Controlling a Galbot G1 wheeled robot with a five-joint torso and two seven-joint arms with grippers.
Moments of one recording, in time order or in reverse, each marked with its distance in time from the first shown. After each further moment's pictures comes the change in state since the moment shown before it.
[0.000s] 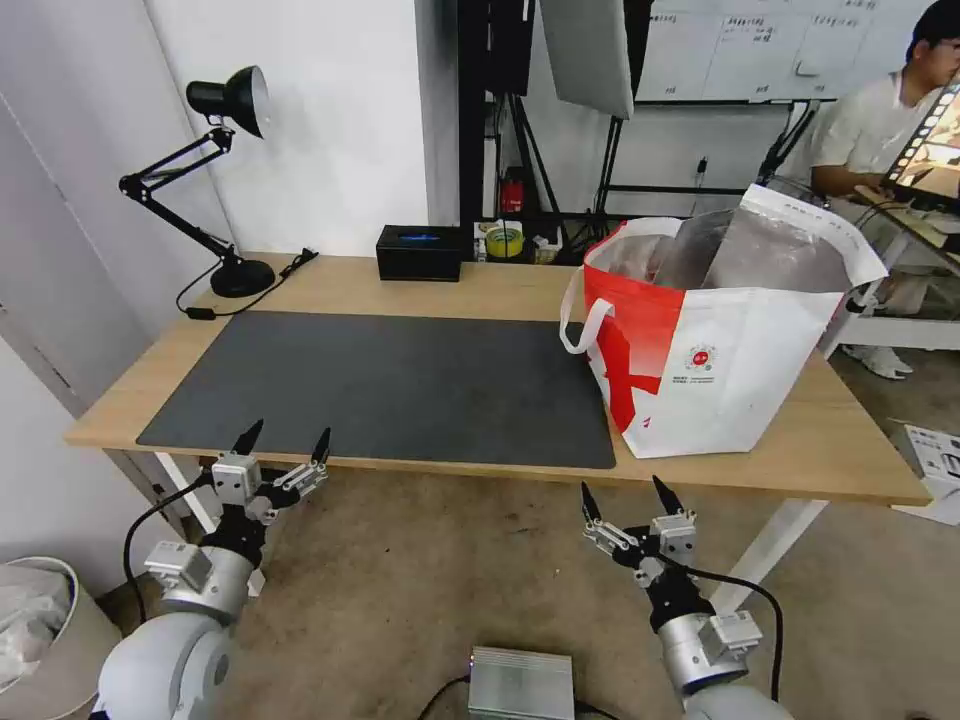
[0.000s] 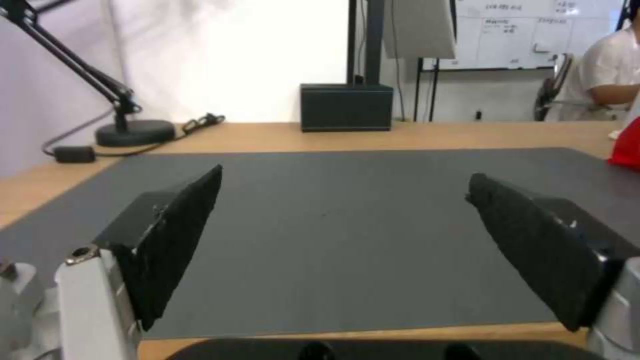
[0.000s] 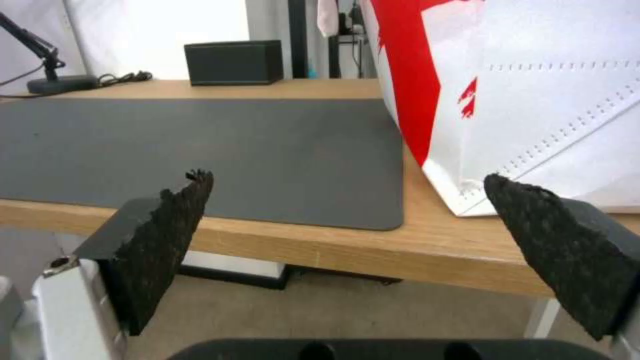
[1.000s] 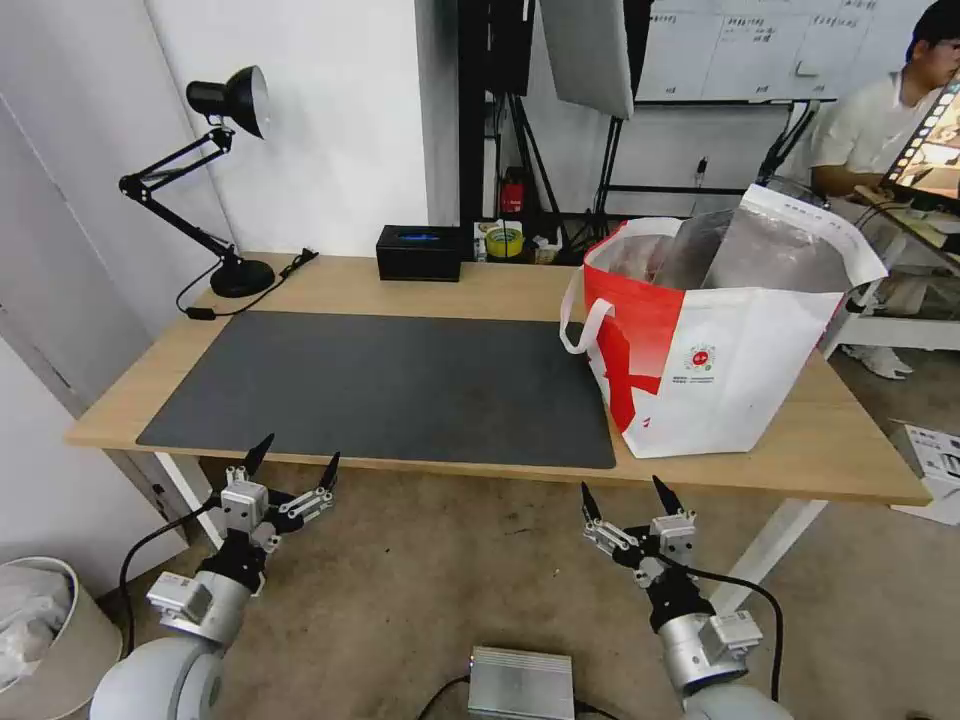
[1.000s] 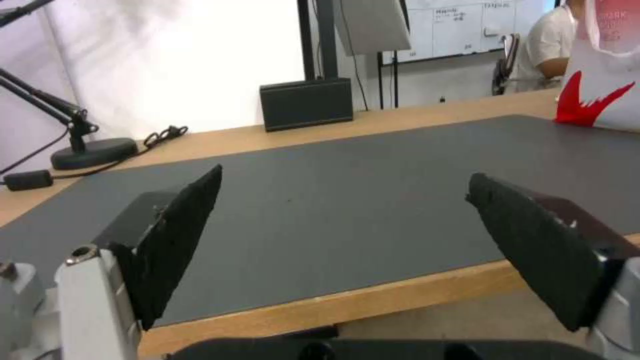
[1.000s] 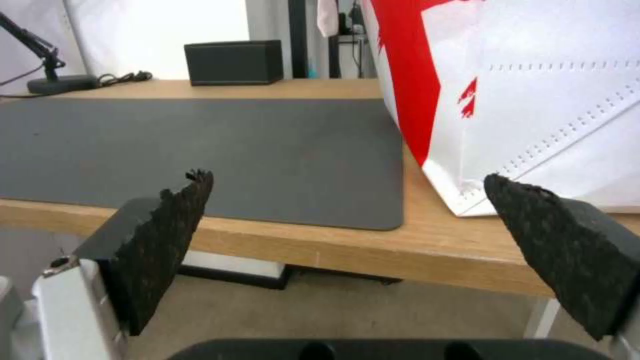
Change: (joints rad) left arm 0.030 -0.012 -0.012 0.051 0.079 -0.110 0.141; right arm 0.000 0.000 0.000 0.000 0.000 0.000 0.000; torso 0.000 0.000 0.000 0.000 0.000
